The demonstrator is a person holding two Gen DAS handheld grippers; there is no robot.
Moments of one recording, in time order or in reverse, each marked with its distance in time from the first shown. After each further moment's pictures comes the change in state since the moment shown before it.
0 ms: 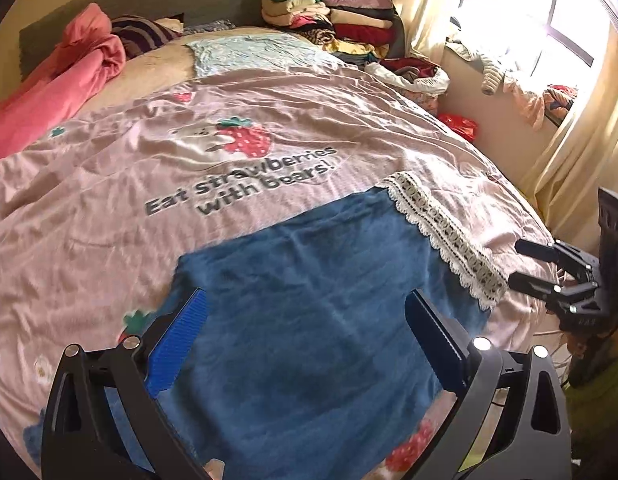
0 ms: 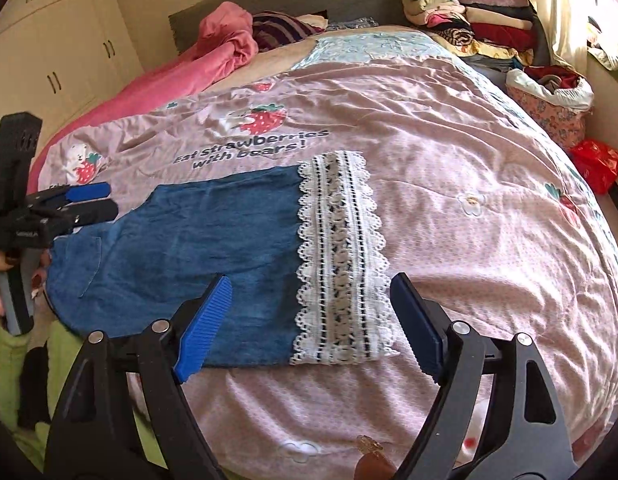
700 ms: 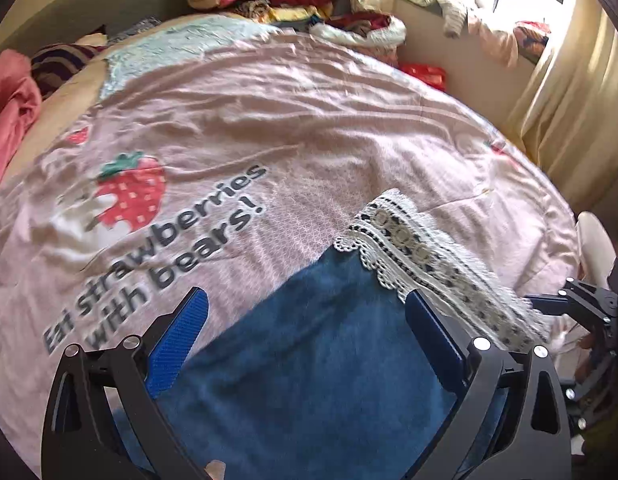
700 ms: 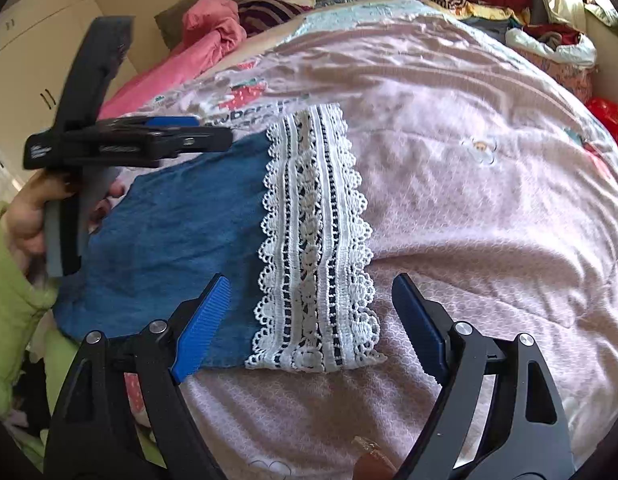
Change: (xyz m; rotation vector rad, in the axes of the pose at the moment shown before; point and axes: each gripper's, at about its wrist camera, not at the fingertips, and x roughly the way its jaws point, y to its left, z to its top) left arm 0.137 -0.060 0.078 0.230 0.131 -0.052; right arm 0.047 -0.031 -0.013 0.090 0.082 0.064
